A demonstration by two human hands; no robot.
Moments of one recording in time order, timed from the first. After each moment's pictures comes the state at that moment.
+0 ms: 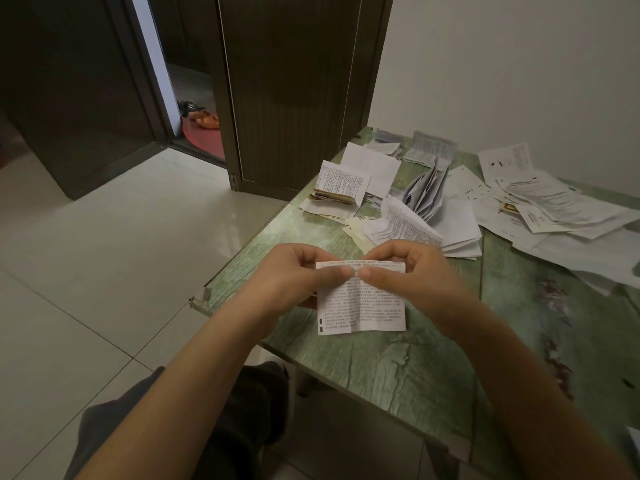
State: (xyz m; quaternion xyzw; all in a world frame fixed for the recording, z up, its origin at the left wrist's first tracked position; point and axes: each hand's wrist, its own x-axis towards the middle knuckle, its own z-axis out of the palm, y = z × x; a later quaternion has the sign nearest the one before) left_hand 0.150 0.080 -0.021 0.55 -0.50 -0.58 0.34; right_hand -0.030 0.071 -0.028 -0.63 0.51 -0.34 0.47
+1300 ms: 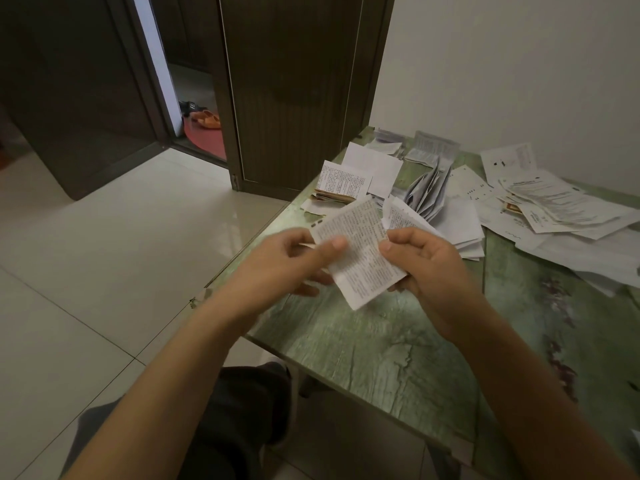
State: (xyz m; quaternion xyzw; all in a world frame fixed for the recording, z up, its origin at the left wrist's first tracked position) left_hand 0.164 0.083 -0.011 0.51 -0.58 -0.53 0.35; right_hand -0.025 0.071 -0.025 -0.50 0.50 -0.46 0.53
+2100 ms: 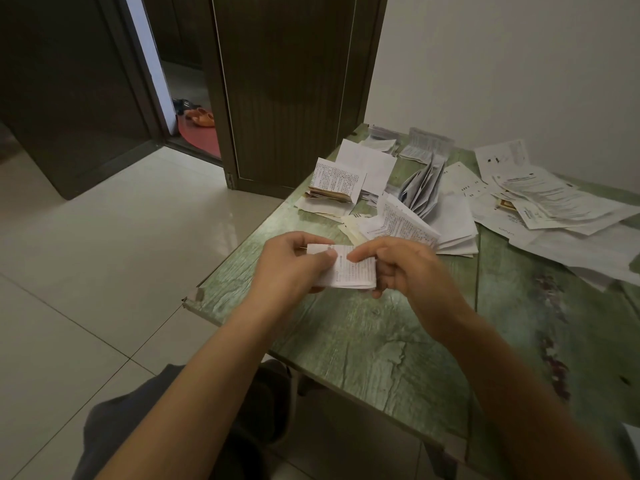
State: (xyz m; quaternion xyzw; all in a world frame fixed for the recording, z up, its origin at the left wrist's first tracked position) left_hand 0.134 0.076 -0.025 0.59 -0.45 -0.51 0.43; right_hand -0.021 0.072 -0.031 -0.58 0.48 -0.41 0.51
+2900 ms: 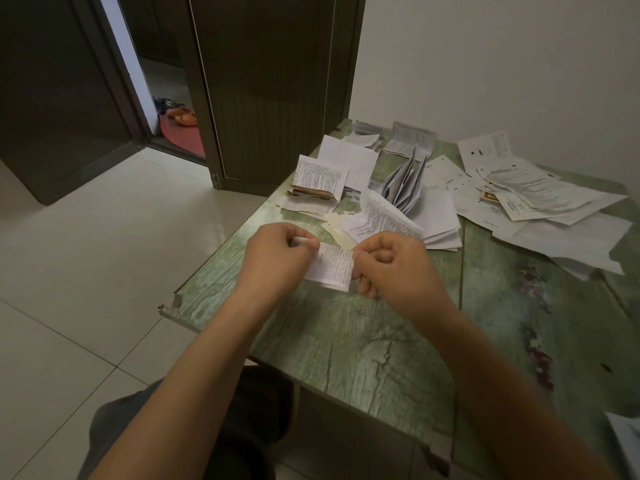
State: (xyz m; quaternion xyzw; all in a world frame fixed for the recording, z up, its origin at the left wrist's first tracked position) left_hand 0.127 0.058 -0.027 0.63 -0.54 -0.40 0.38; right_hand -0.023 0.067 -0.038 -0.58 0.57 -0.41 0.41
